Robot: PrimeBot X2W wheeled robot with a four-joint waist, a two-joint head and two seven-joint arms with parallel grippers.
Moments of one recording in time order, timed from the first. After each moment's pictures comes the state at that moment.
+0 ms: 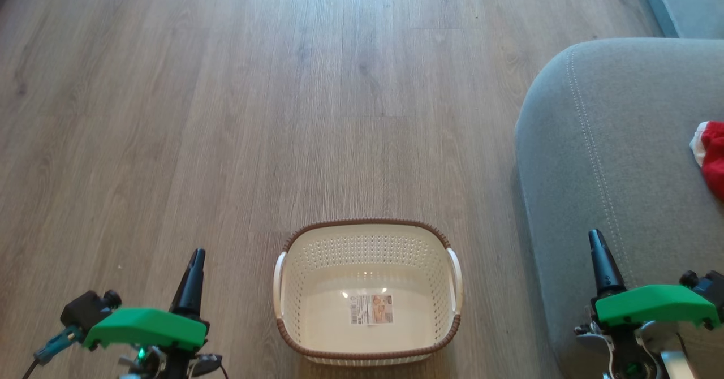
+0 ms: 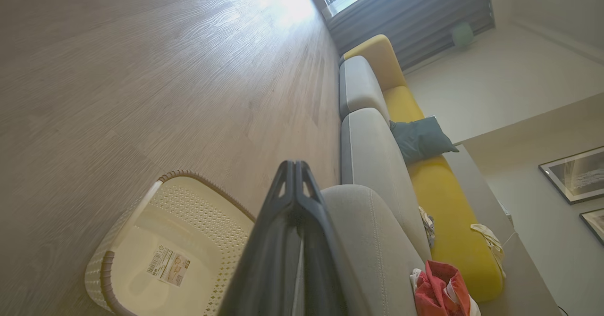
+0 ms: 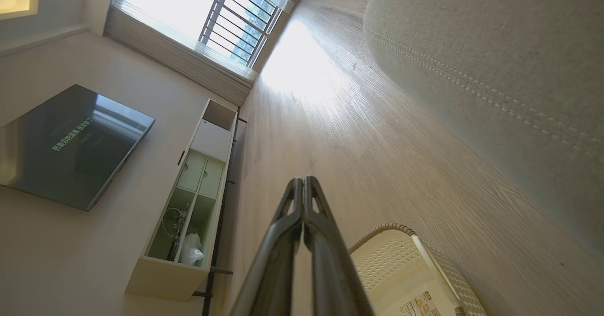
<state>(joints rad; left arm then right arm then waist) -0.02 0.06 -0.03 0.29 -1.10 -0.09 -0.03 -0.03 -0.04 -0.10 0.30 1.06 0.13 -0.03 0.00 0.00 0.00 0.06</state>
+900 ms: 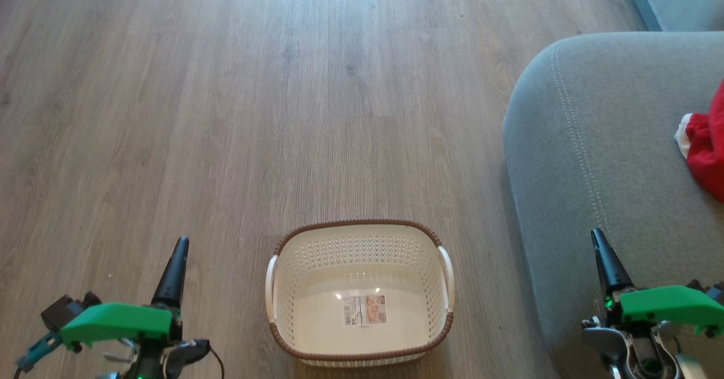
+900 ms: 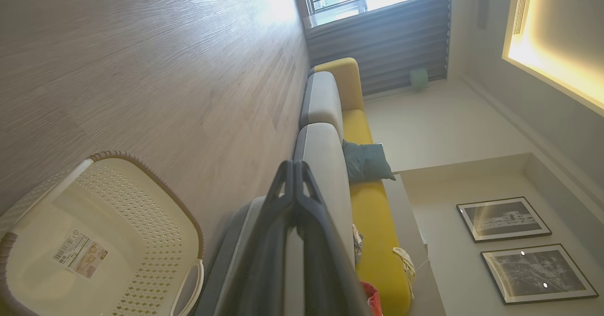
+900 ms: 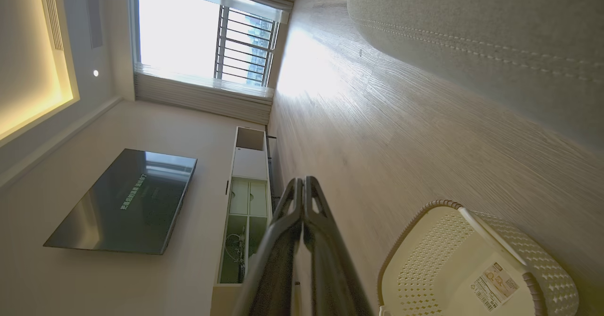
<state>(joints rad) -0.04 0.06 0.03 0.28 -1.38 -0.10 0.04 -0.03 -0.04 -0.12 0.29 1.35 0.13 0.05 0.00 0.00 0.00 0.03</state>
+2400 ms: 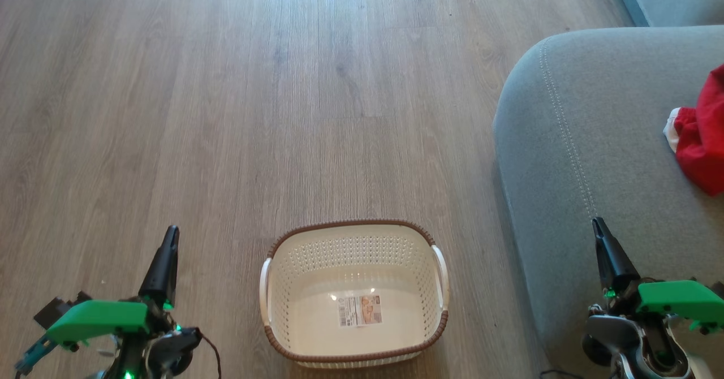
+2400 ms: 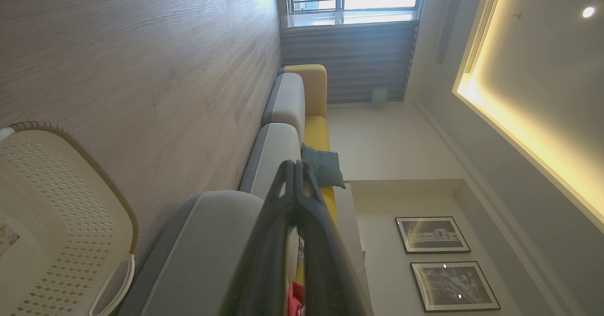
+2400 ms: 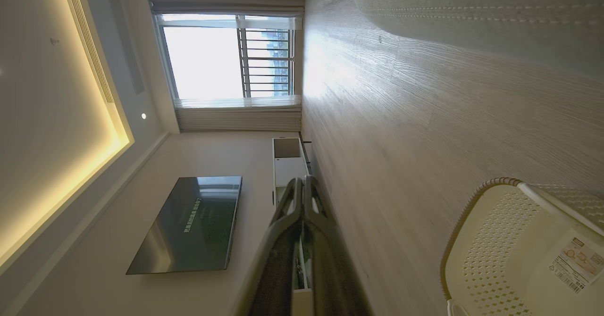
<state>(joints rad) -0.06 0.05 0.07 0.28 -1.61 -0.12 0.10 -0.05 -0.04 -0.13 0.28 1.60 0.13 0.11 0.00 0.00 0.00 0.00</state>
